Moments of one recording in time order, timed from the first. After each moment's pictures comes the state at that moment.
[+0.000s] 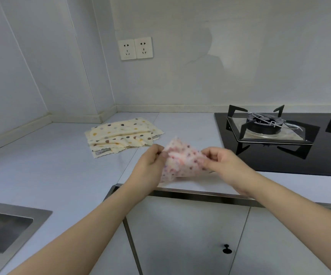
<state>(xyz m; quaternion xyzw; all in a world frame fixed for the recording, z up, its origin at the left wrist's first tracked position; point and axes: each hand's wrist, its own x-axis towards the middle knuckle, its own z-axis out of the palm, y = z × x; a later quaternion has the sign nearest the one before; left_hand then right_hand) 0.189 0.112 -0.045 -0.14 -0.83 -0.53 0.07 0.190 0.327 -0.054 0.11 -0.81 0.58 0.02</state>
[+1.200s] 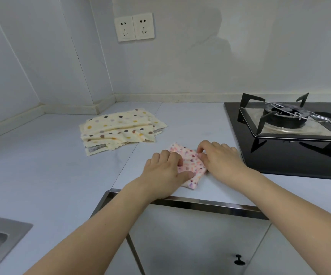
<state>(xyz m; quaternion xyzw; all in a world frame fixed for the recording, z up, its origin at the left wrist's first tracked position) 0.130 0.129 -0.085 -0.17 -0.97 -0.15 0.01 0.111 0.312 -0.087 0.06 -0.98 0.12 0.12</state>
